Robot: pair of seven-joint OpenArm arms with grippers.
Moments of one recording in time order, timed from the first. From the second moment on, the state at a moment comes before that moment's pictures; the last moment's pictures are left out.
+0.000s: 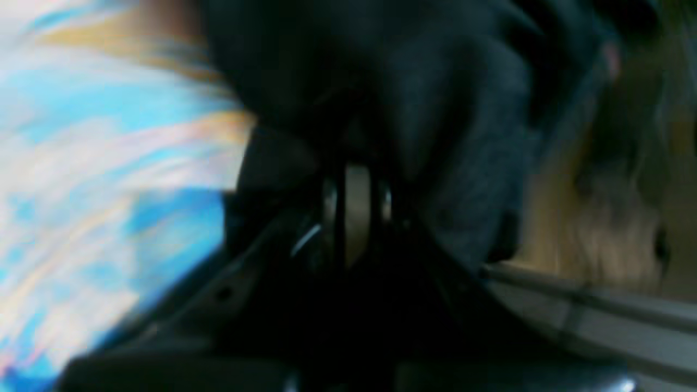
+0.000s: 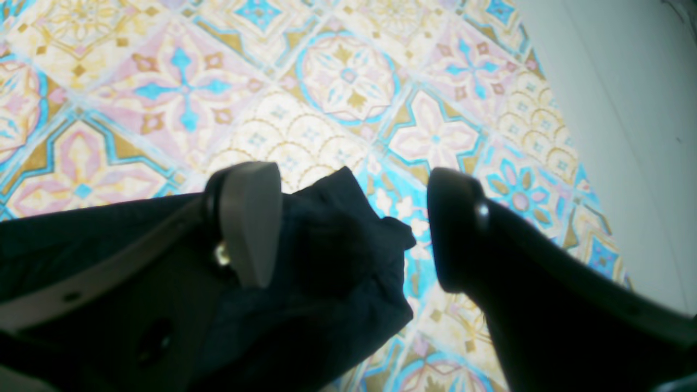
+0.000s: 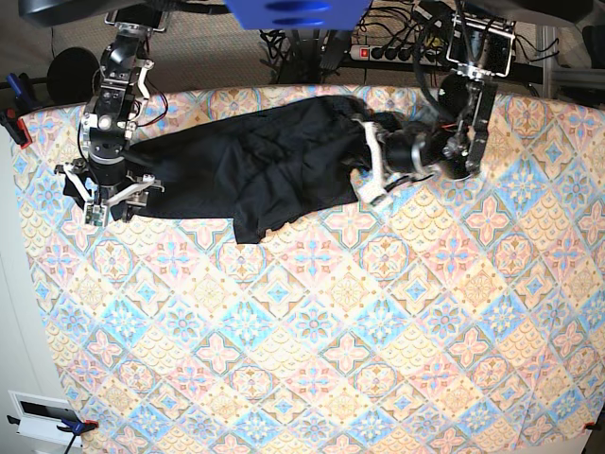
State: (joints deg) left arm 2.4 -14.7 10.7 88.6 -45.4 -38.6 64.1; right arm -13.8 6.1 18.2 107.1 -4.5 2.2 -38.9
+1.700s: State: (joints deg) left arm -17.2 6.0 30.5 77.9 -45.4 -38.0 61.8; right arm -14.9 6.0 18.3 107.0 -4.4 2.2 -39.0
